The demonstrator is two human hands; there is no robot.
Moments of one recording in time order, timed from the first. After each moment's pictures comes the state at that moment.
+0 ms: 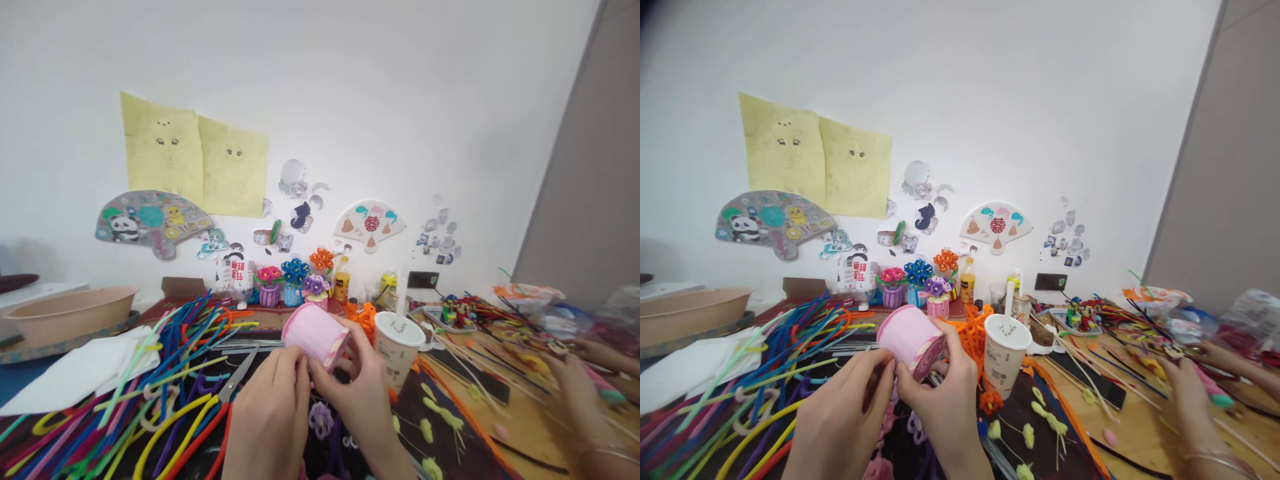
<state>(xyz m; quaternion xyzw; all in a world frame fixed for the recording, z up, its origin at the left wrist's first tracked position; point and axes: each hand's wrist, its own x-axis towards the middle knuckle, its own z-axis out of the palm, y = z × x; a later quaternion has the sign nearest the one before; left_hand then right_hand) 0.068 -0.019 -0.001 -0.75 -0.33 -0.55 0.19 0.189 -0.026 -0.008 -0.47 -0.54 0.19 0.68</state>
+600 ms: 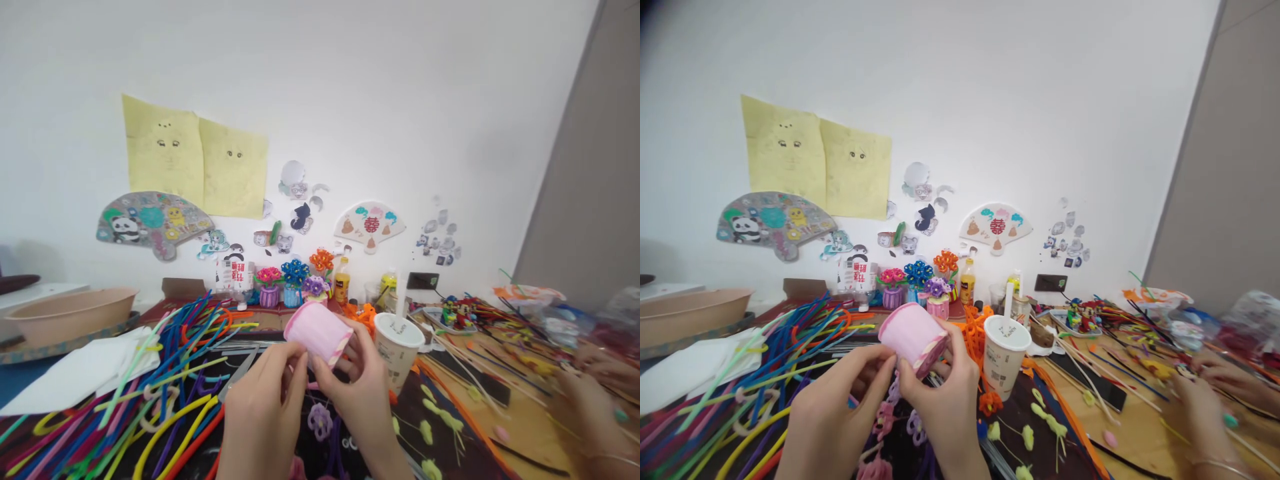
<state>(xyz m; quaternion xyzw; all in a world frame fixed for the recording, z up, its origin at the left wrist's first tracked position) 0.064 -0.019 0.004 -0.74 -0.34 -0.57 0.08 0.189 -0.027 -0.007 -0.44 -0.50 0.23 0.71</state>
